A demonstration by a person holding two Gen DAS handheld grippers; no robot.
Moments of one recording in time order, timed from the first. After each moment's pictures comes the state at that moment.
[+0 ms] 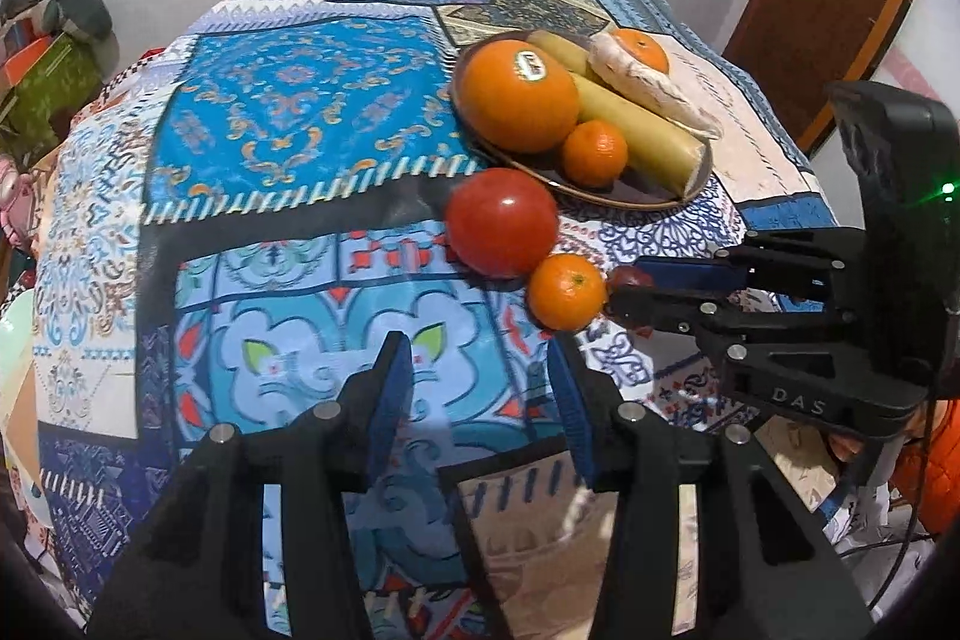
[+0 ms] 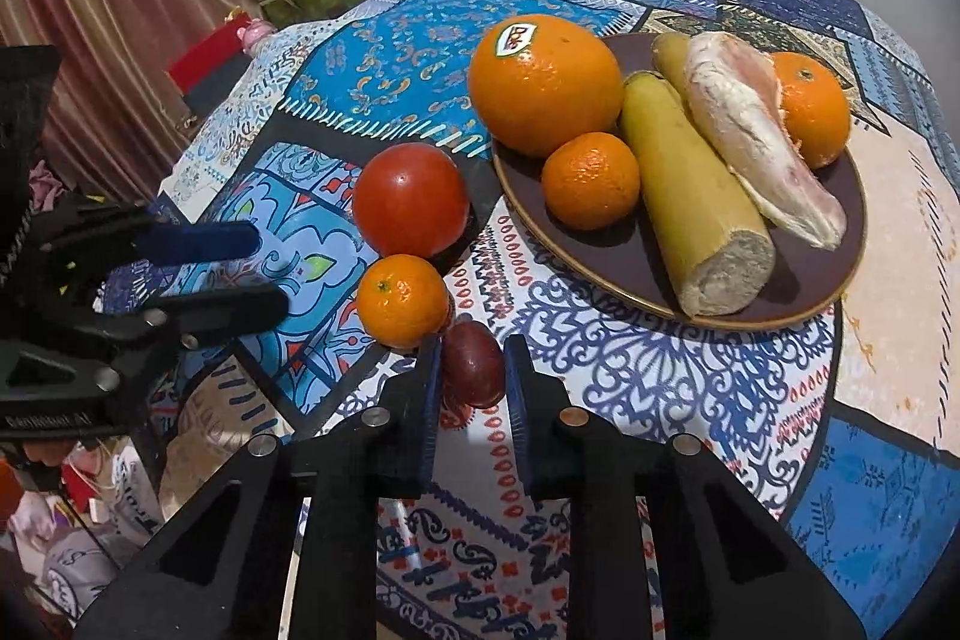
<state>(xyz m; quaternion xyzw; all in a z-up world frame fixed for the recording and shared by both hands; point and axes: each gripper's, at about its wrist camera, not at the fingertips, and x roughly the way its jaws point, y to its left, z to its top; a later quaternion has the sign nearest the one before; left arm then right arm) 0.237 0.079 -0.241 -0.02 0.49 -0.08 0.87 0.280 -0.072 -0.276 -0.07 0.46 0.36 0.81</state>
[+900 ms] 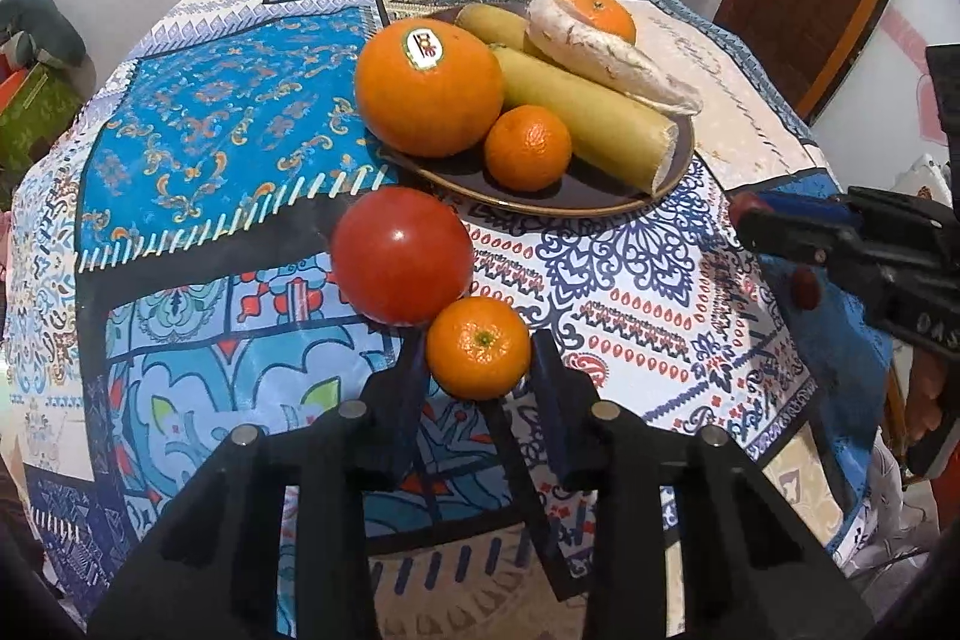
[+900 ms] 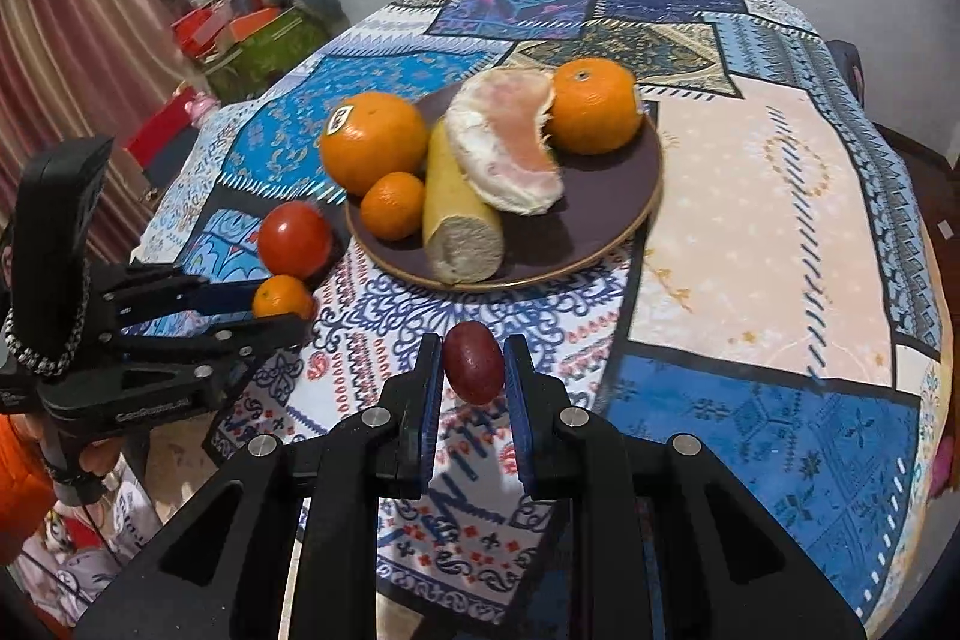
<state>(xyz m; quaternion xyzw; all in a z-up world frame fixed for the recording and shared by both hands) 0.267 0.033 -0.254 0.01 0.50 -0.09 0.86 0.283 -0.161 -0.252 -0.01 0.44 0.29 0.85</state>
